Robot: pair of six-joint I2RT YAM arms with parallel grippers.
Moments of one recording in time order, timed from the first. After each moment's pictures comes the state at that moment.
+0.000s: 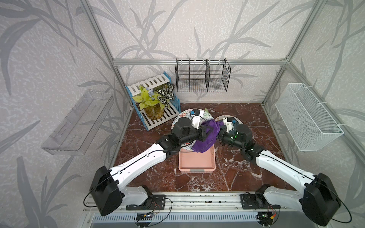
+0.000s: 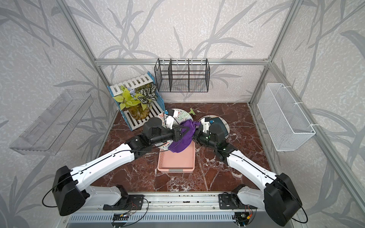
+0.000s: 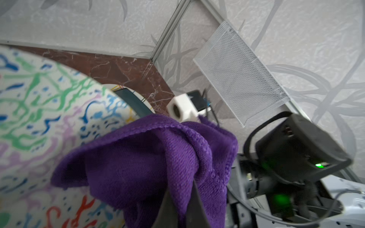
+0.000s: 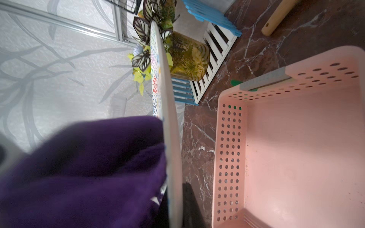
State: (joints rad) left arm -0.77 1.31 1.03 -0.03 0.23 -0.60; right arm 0.55 1.18 0.72 0.25 -0.40 1.25
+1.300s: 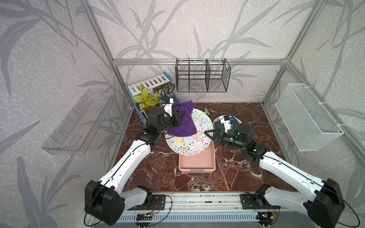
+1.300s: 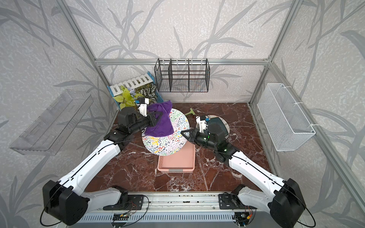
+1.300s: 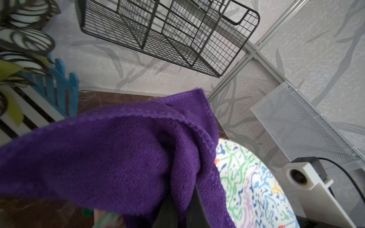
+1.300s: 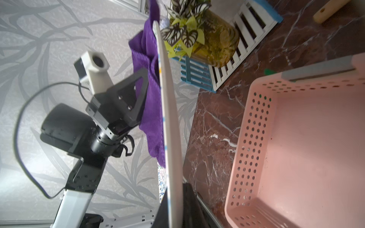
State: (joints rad) left arm -0.39 1.26 1.09 -0.10 0.35 -0.49; right arm 0.67 1.13 0.81 0.12 -0.45 1.13
